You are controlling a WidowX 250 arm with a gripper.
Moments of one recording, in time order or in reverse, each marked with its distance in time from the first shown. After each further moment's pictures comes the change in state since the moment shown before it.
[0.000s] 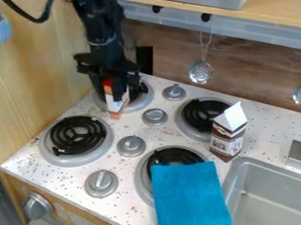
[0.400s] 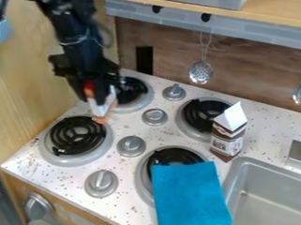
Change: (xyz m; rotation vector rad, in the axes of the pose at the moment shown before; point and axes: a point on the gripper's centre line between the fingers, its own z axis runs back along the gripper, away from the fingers) arm -0.036 0.010 0.026 -0.046 -0.023 0.022
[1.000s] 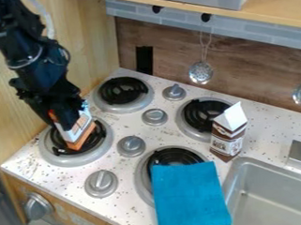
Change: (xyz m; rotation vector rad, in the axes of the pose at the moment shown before) arm -0.055 0.019 0.007 -0.102 0.025 -0.058
